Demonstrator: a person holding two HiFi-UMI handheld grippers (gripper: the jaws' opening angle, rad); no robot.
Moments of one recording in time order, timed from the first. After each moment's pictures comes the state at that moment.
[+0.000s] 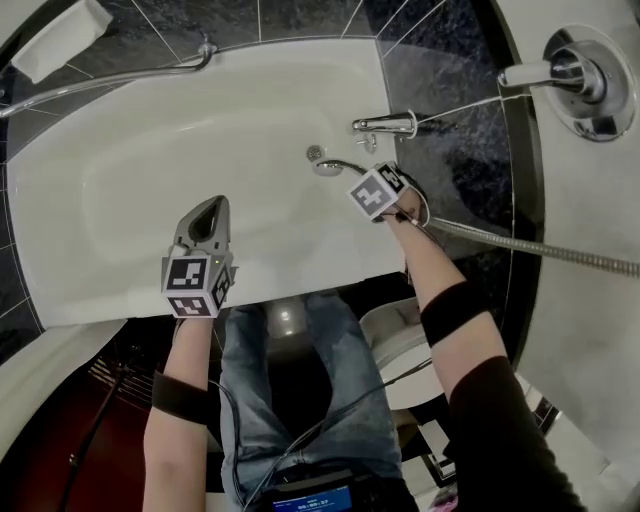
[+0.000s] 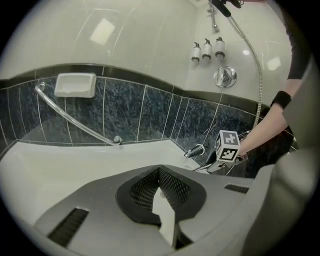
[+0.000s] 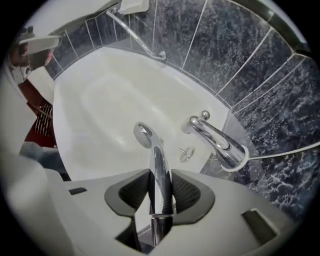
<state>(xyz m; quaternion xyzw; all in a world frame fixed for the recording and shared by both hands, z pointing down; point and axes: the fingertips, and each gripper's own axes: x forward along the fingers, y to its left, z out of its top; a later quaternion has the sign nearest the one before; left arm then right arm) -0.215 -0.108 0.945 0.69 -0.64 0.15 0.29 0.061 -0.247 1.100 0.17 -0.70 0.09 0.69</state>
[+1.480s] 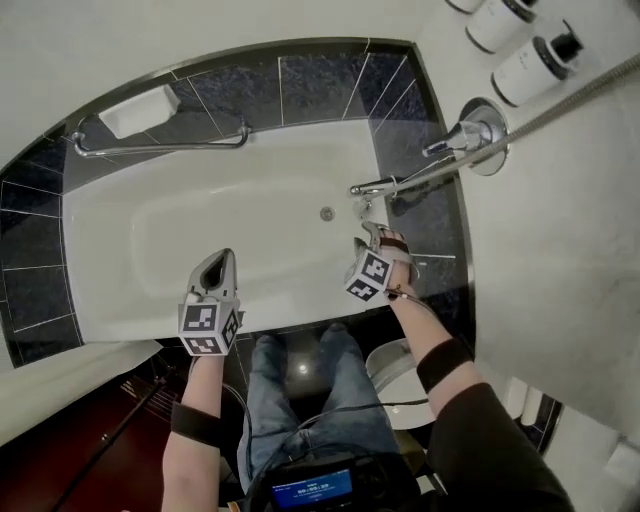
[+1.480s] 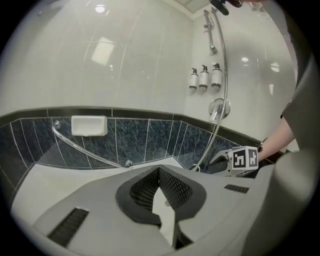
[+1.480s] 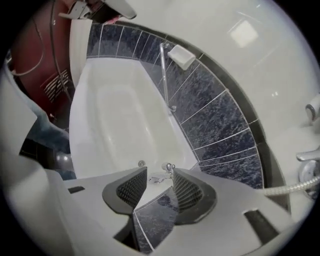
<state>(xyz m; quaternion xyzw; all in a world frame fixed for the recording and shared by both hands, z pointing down) -0.252 -0.068 0.758 0.68 -0.67 0.15 0.25 0.004 -0.208 0.906 0.15 -0.76 -0.18 0.61</state>
